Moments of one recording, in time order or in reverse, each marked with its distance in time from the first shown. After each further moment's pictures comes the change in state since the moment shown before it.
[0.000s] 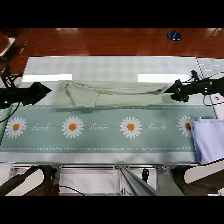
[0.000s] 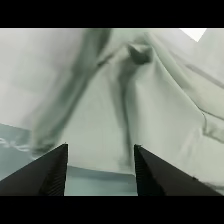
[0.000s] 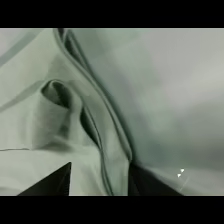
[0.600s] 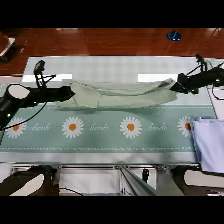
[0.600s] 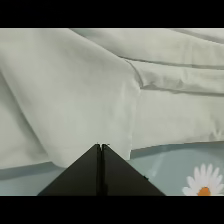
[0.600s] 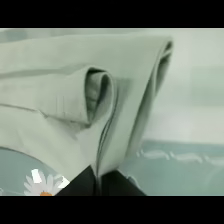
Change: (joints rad) left arm -0.409 -0.009 -0.031 -0.060 0.158 0.040; right arm 0.082 0.381 -0.039 -0.196 0.089 -0.027
